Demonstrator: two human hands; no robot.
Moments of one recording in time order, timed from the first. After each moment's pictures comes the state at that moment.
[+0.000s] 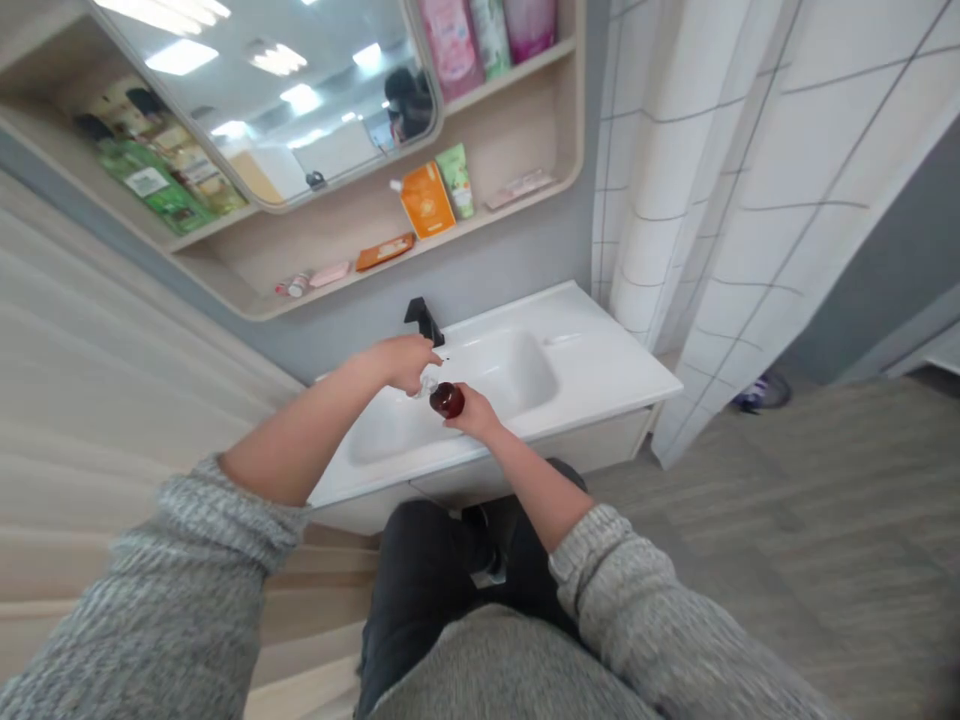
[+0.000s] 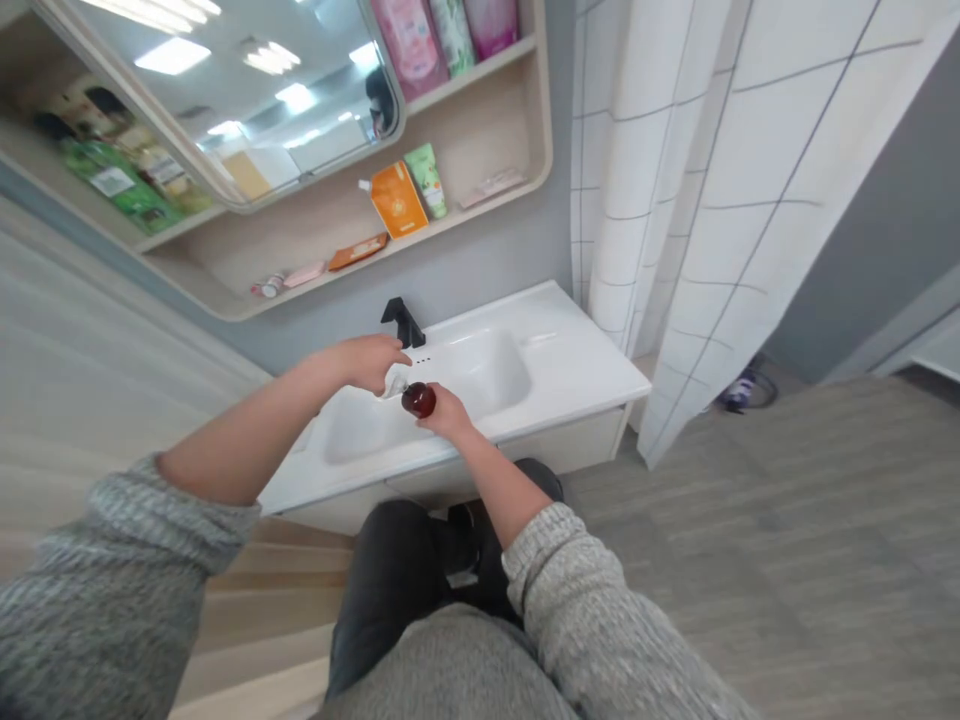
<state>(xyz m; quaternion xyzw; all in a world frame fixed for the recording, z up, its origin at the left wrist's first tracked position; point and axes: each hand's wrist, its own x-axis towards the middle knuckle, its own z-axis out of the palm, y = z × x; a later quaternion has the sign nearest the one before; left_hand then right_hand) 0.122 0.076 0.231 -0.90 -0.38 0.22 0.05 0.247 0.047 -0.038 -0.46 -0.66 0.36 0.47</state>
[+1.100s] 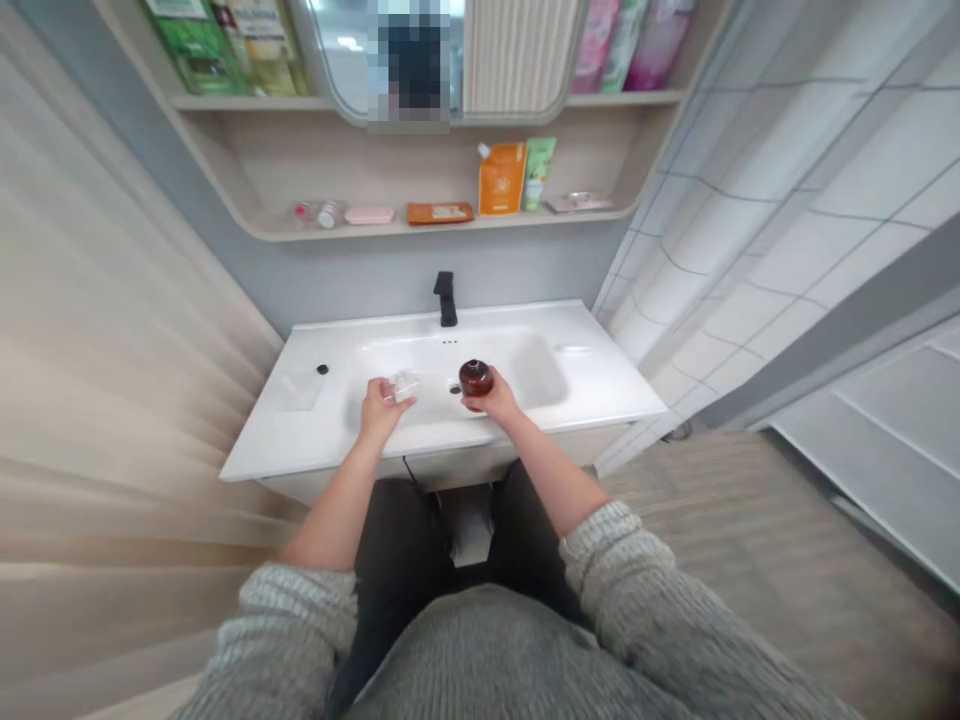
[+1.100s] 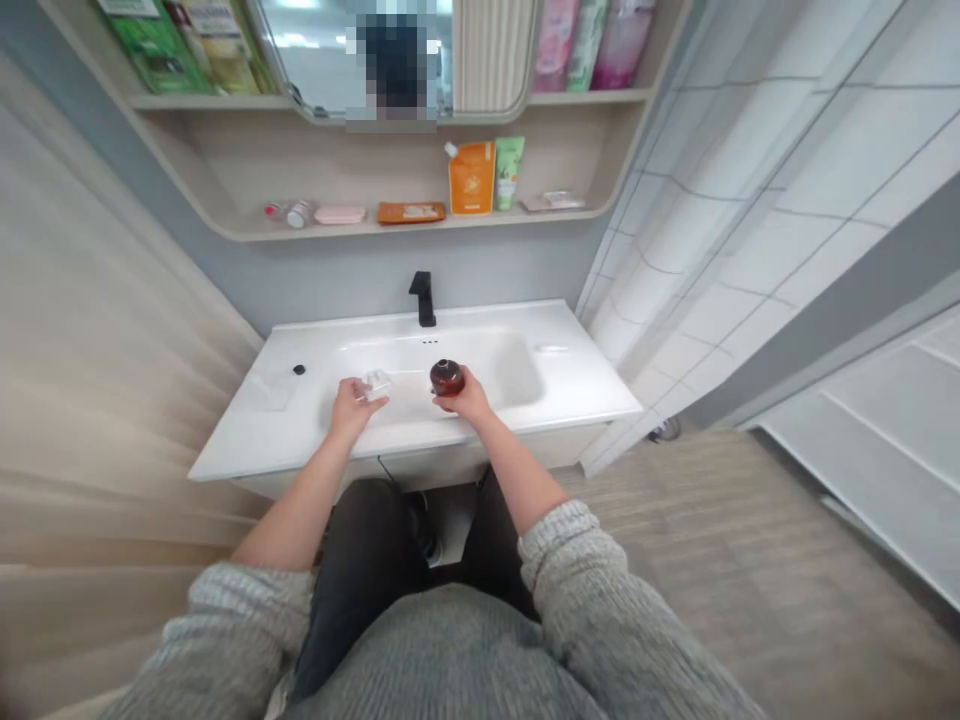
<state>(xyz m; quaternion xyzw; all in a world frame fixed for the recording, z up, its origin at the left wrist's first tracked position) -0.045 0.021 -0.039 -0.52 -0.65 -0.49 -0.25 0.256 0.039 -0.026 -0.51 -0.61 0.38 0.47</state>
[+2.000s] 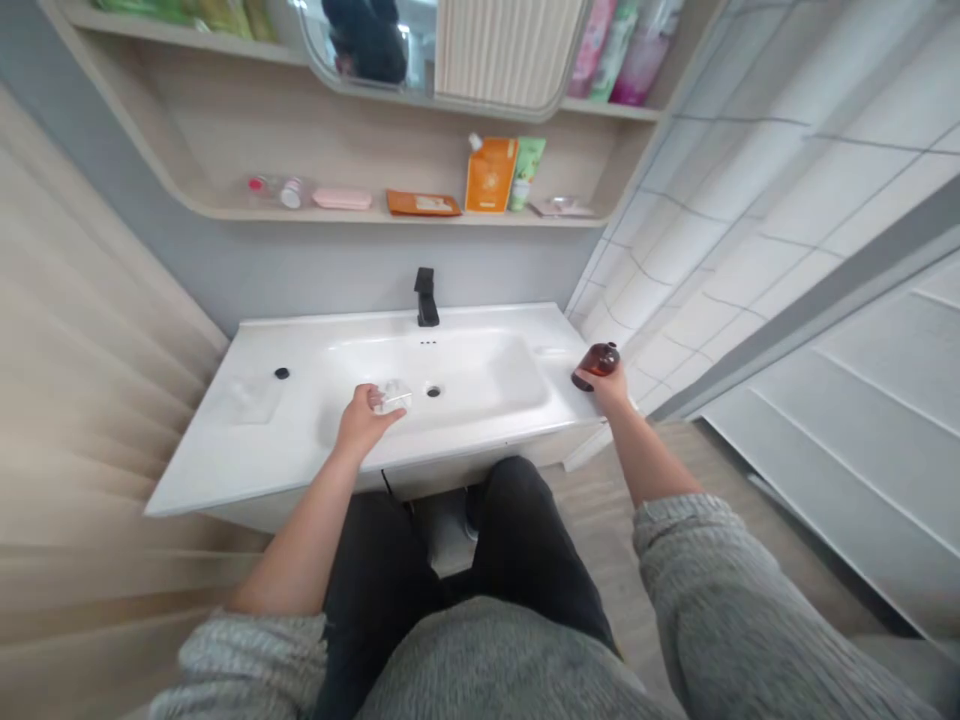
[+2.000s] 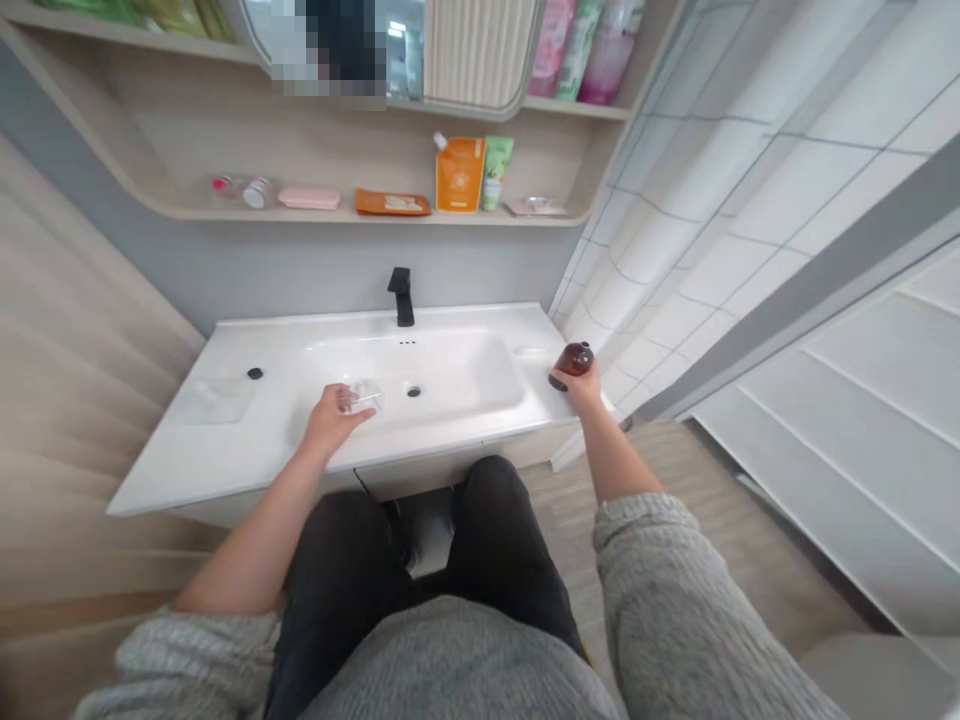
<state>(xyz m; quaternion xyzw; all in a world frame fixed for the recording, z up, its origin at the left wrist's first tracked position) -0.042 0.021 -0.040 -0.57 -0.62 -0.45 -0.29 0.534 0.054 -0.006 -0.68 -0.43 0.20 0.56</state>
